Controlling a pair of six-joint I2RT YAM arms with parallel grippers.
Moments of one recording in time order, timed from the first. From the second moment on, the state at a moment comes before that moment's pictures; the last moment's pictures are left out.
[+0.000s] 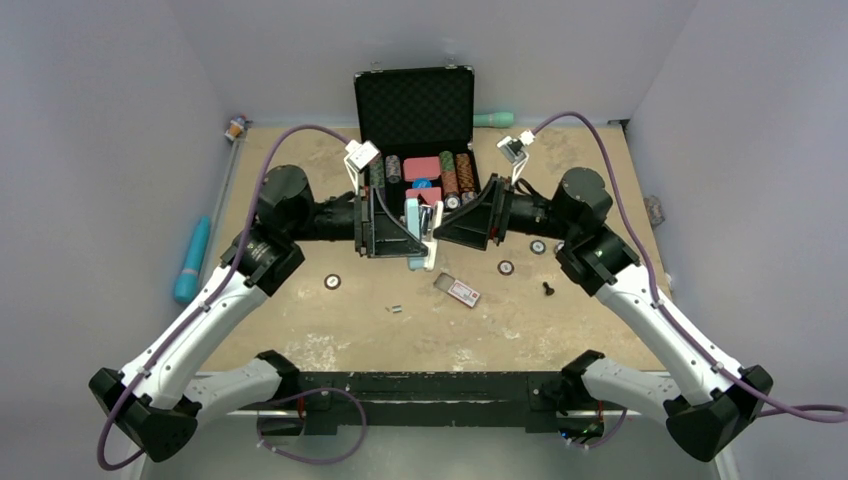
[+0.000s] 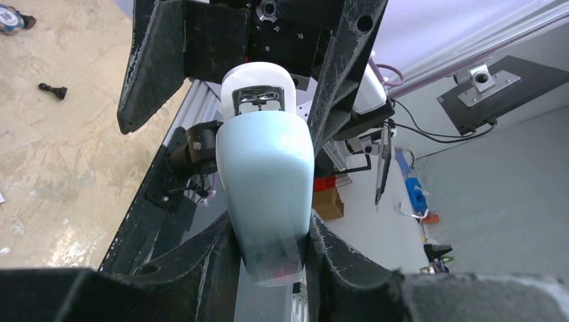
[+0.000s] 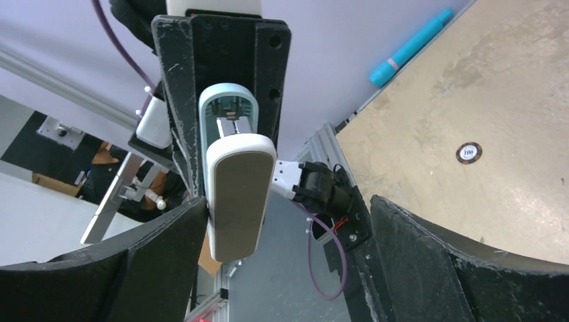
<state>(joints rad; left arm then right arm) -0.59 1.03 1.12 -0.14 0.93 -0.96 0.57 1.04 1.06 0.00 -0.77 0.86</state>
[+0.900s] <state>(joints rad) -0.59 1.09 1.16 0.10 0.96 -1.13 0.57 1.04 1.11 0.33 -0.83 1.04</state>
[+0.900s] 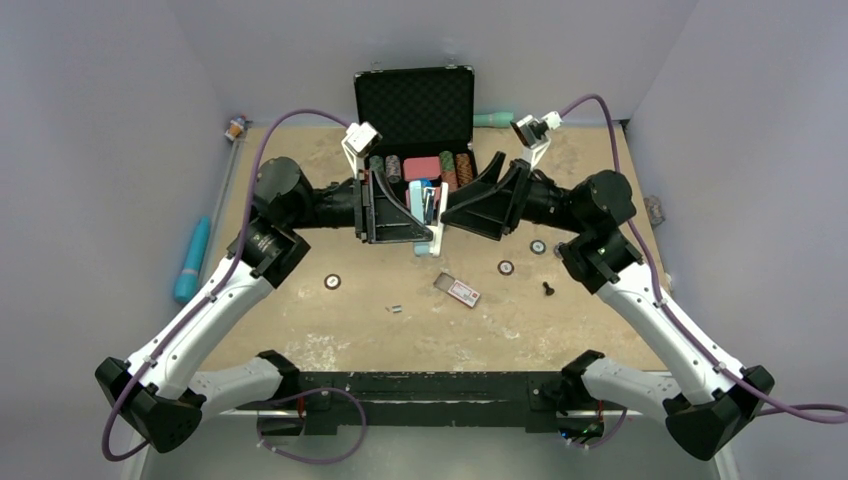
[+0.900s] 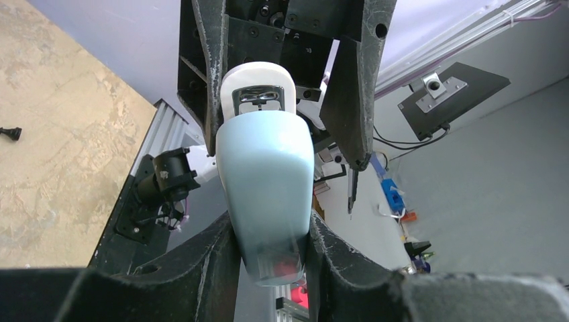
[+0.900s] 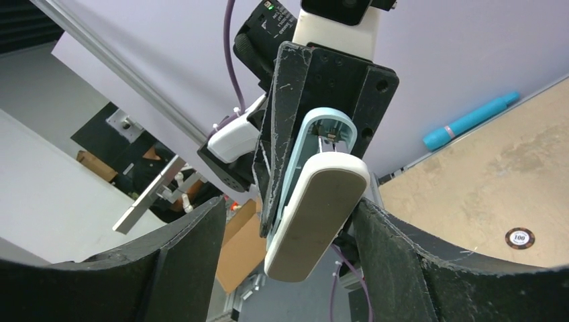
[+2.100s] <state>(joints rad) -0.59 1.09 1.17 0.09 0.94 -1.12 0.57 1.13 1.16 0.35 -0.78 1.07</state>
